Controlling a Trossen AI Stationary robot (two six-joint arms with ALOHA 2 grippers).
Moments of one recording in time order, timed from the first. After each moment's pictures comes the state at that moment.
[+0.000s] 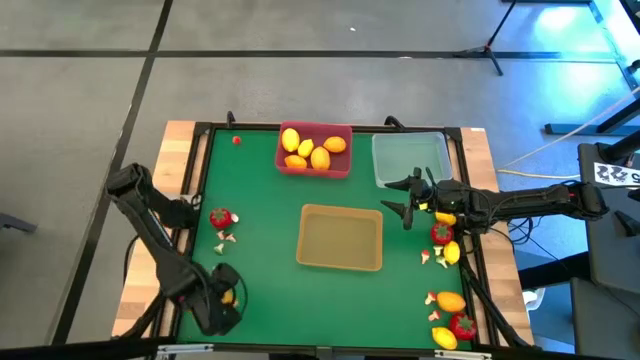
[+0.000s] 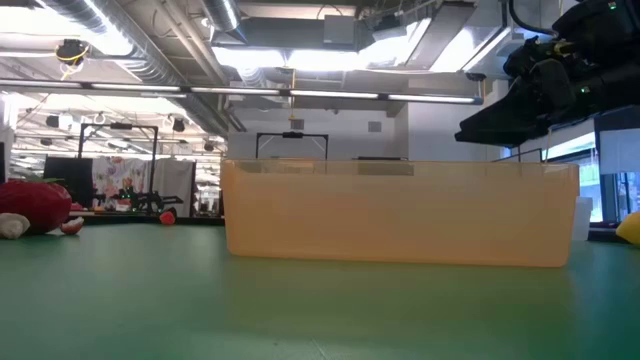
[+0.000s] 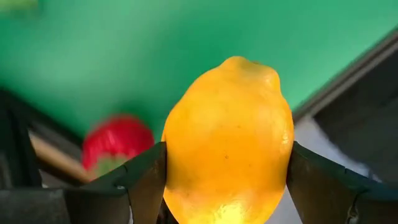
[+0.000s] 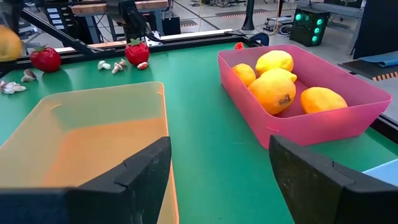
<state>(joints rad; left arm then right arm) -0.90 1.59 1.29 -1.12 0.05 -1.73 -0.07 0.71 0.15 0.33 0.16 0.08</state>
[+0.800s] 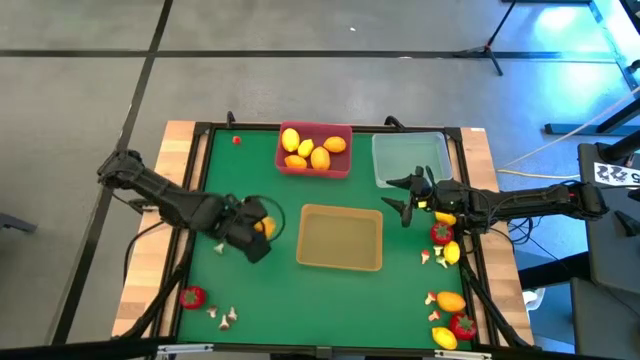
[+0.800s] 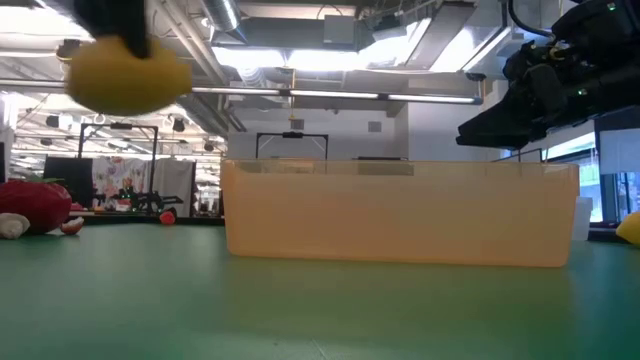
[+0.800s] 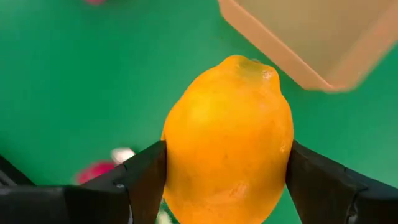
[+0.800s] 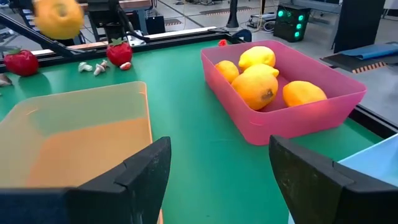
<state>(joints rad) -0.42 1.41 1.28 -1.27 -0.36 -1.07 -0.07 0.70 0.15 0.32 0.23 0.10</state>
